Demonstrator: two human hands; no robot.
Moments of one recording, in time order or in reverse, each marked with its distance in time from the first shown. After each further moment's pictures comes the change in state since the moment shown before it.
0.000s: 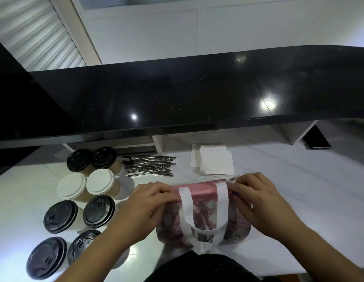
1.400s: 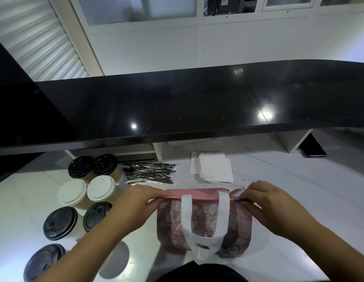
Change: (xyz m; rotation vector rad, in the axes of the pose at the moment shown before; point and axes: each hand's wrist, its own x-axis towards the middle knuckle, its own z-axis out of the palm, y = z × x) left_hand 0.016 -0.024 -0.009 -0.003 -0.041 -0.209; right_hand 0.001 0.009 -0.030 -0.047 -0.140 0.000
